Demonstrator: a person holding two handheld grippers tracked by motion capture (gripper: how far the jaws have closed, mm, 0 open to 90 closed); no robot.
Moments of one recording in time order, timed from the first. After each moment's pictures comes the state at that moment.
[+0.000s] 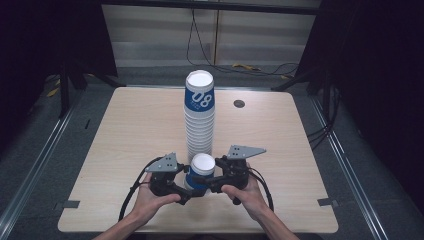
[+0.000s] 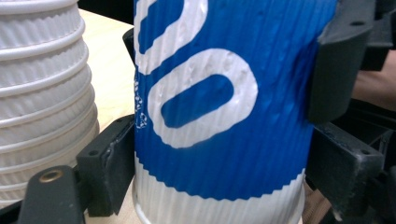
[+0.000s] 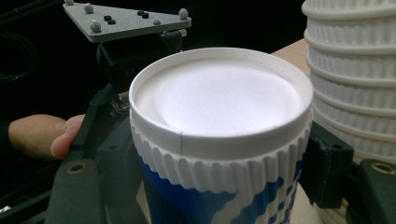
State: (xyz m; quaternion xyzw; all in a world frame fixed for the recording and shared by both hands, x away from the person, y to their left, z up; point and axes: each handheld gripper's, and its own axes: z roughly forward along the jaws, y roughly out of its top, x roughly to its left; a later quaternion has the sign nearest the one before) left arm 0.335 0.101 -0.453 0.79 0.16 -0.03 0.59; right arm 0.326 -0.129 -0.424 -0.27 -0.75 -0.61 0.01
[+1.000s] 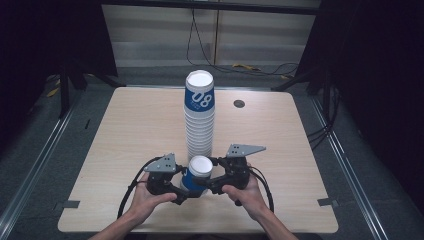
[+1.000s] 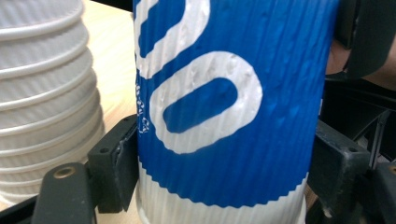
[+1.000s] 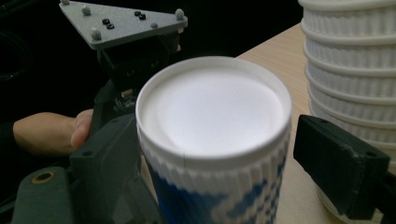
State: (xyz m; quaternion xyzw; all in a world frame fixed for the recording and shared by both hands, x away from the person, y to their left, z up) left arm 0.338 0.111 -0.453 0.81 0.14 -0.04 0.57; right arm 0.325 -0.129 -0.417 -0.29 -0.76 -0.59 0.02
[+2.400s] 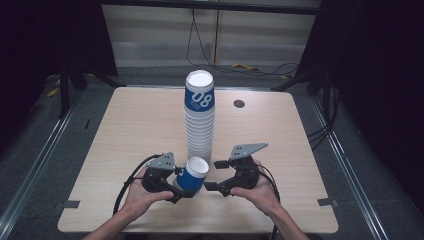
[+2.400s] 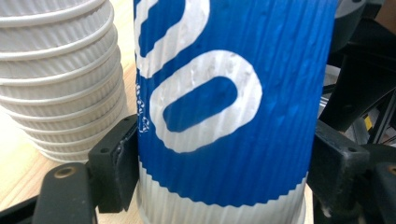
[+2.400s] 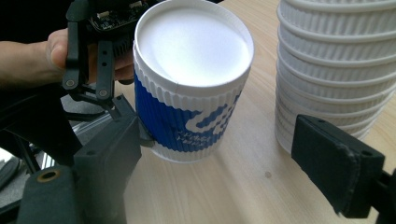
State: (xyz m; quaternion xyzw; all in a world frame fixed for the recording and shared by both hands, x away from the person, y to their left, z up) left arm 0.343 0.118 -0.448 0.86 0.15 -0.04 0.49; right arm 0.328 -0.151 -0.413 -0.27 -0.83 -0.48 0.00
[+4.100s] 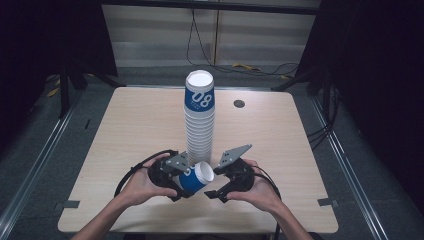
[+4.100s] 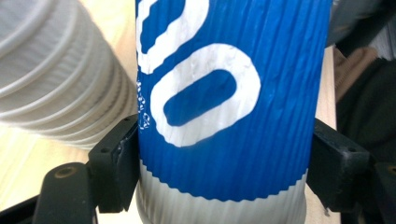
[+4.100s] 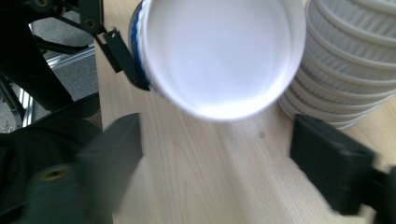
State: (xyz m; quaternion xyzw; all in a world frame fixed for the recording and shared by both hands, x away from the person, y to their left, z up) left arm 0.353 0.089 -0.422 0.94 0.05 0.00 0.33; right arm 0.329 -0.137 -0.418 -0.22 -0.90 -0.37 -0.01
